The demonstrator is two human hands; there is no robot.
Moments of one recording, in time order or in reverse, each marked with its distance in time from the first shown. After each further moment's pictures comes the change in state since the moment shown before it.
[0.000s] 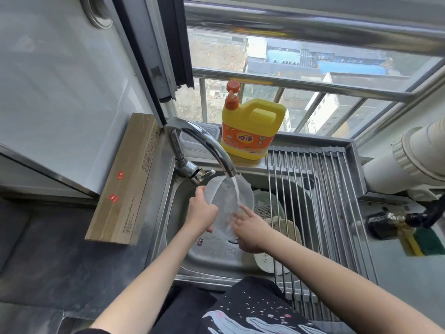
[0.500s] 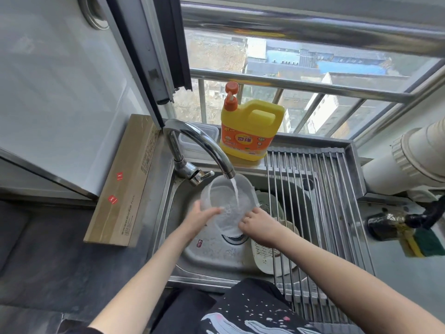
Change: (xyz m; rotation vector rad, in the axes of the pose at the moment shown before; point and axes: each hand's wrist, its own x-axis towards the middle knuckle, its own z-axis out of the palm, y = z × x) left_hand 0.005 -0.016 -0.006 -0.291 -0.226 -0.174; right_hand -0.011 0.024 0.000 -0.087 0.098 -0.140
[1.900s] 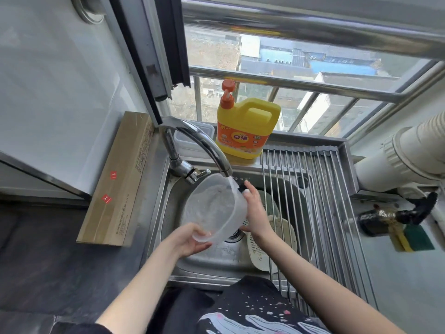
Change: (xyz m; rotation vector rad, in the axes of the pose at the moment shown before) left_hand 0.002 -0.038 -0.010 -0.407 -0.154 -0.371; right_hand -0.002 -0.031 -0.051 1.860 0.534 0.793
